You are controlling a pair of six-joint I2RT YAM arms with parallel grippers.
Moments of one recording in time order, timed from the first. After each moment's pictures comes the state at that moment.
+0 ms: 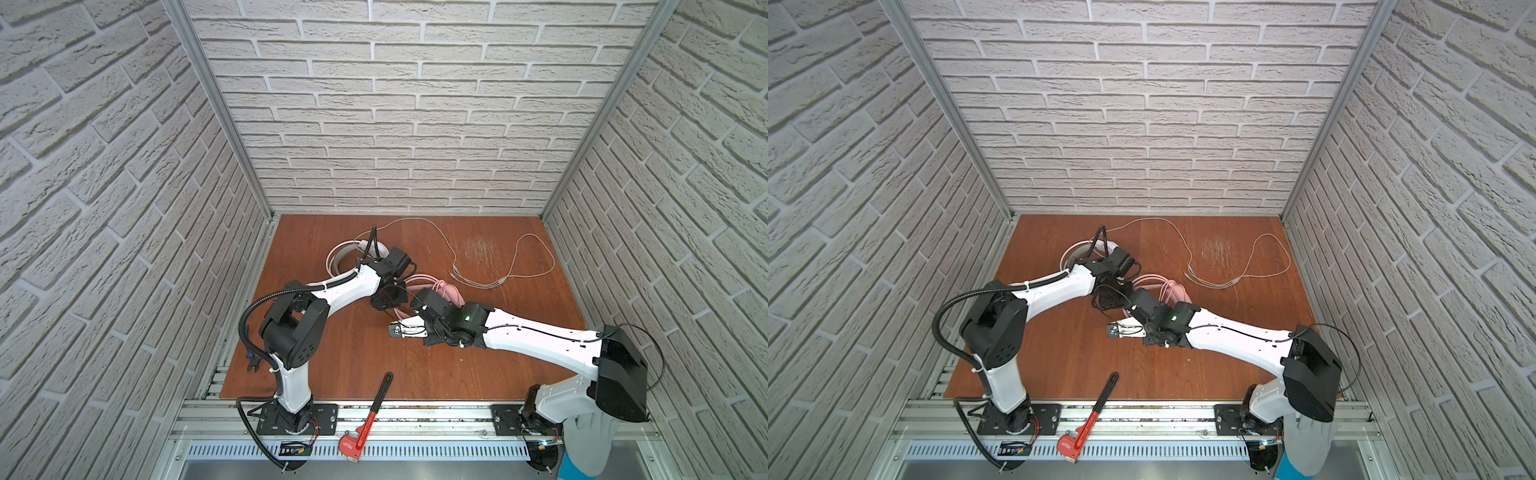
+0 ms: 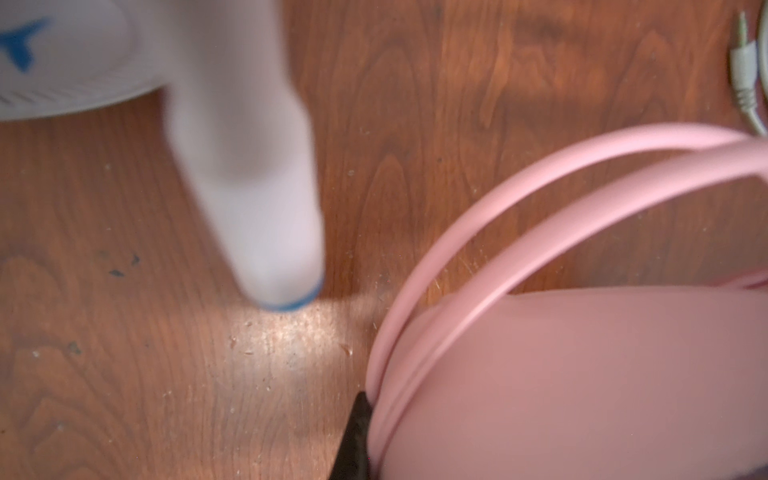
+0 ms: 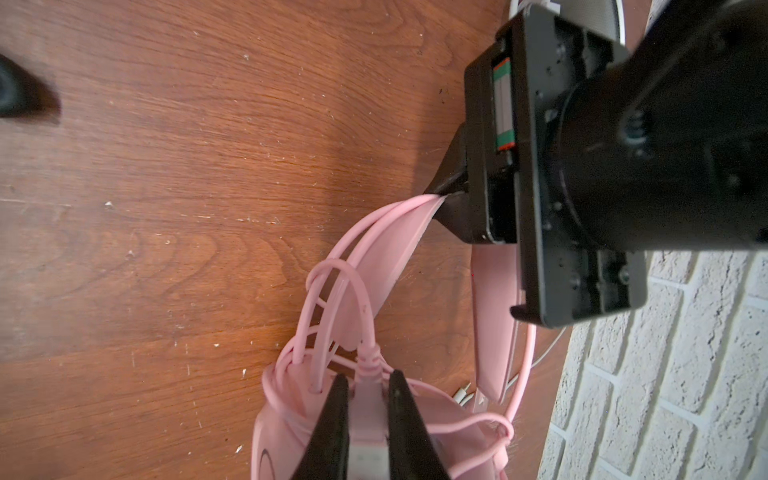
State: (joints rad) left arm -0.69 1.83 1.30 -0.73 0.09 -0.74; right arm 0.95 1.47 1.04 -0.60 0.27 -0.82
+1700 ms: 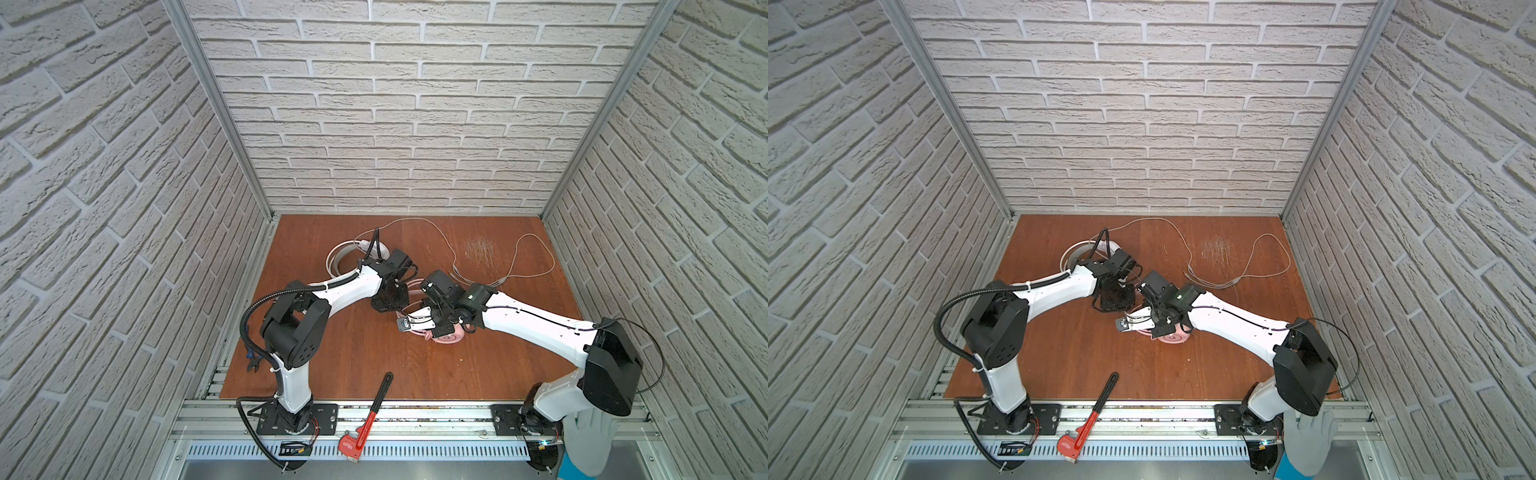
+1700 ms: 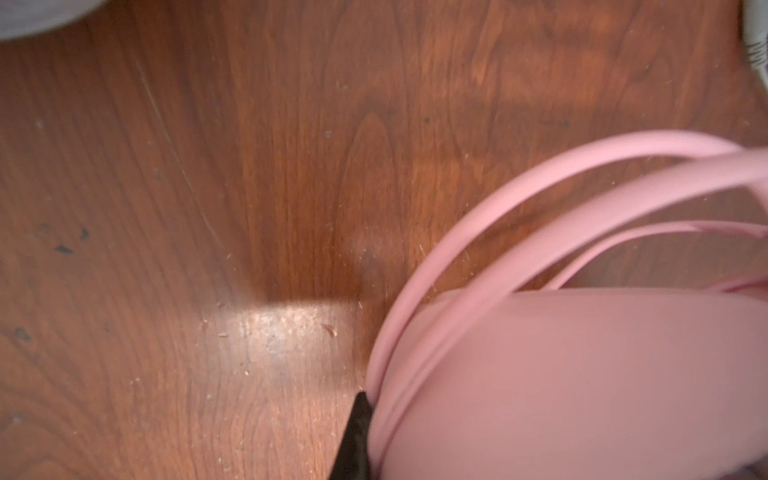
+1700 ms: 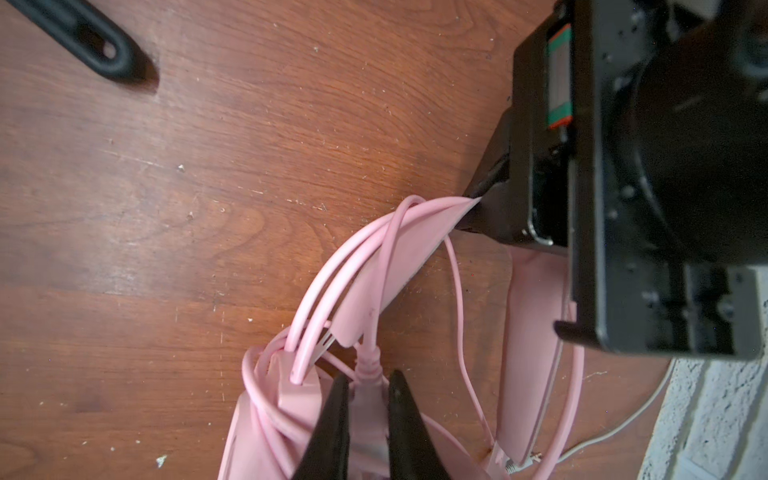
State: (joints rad) left arm -0.69 1.84 1.30 -0.74 0.14 -0.76; right arm 0.80 1.51 1.11 -0.75 0.00 -0.99
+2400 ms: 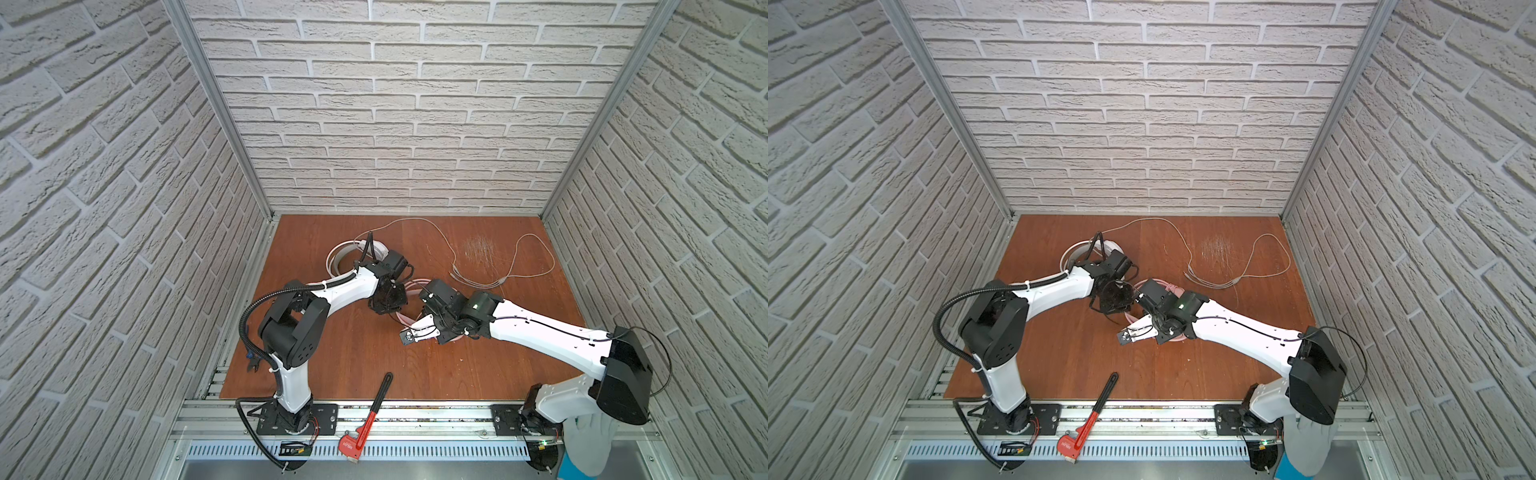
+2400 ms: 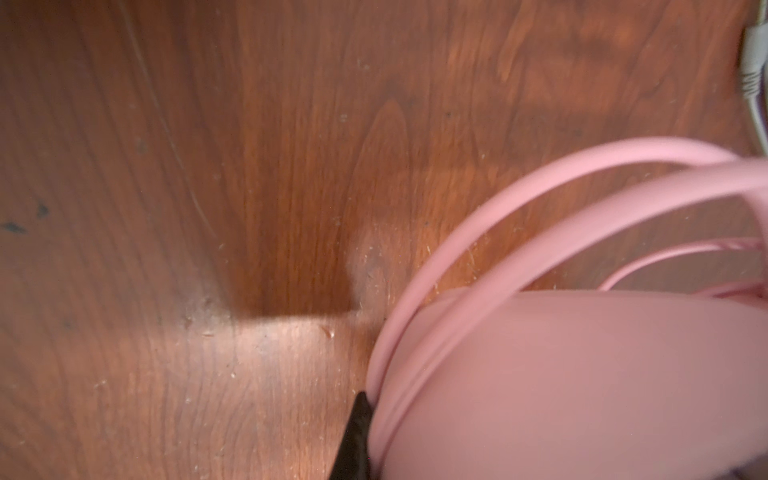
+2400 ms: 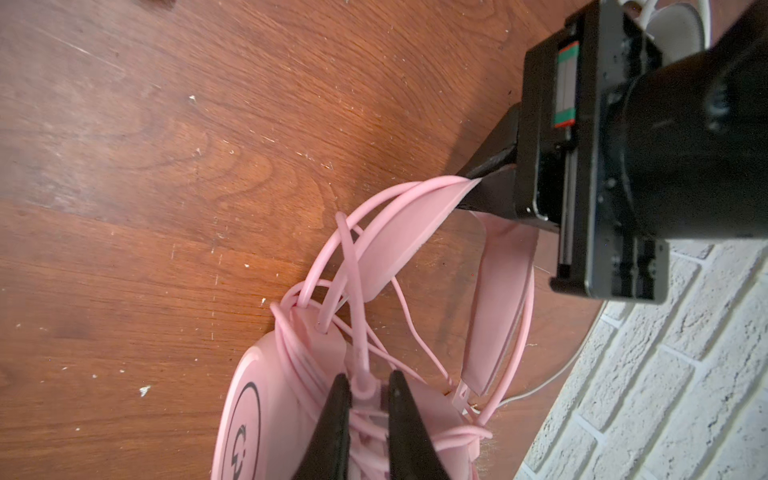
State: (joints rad) left arm -0.66 1.83 1.26 -0.69 0.18 -0.83; right arm 0.89 1.42 1.09 -0.80 0.17 -1.08
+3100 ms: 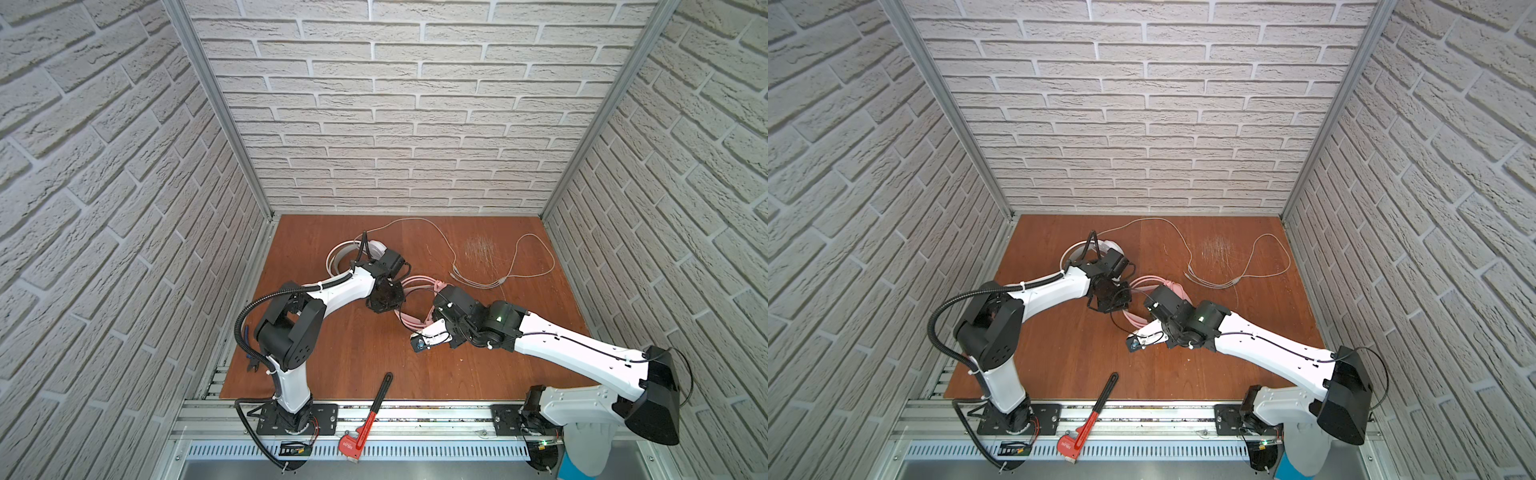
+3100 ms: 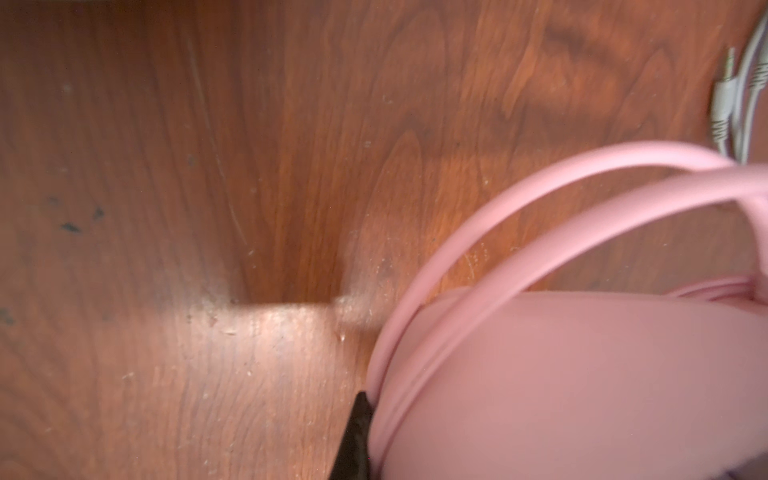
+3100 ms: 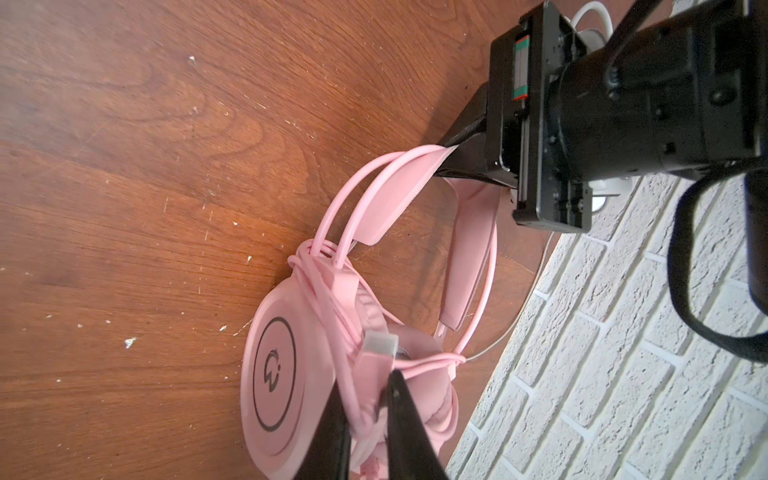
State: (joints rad) left arm -0.65 1.81 1.25 -0.69 0.15 -0.86; right arm 0.92 1.26 1.02 -0.79 0.23 -1.14
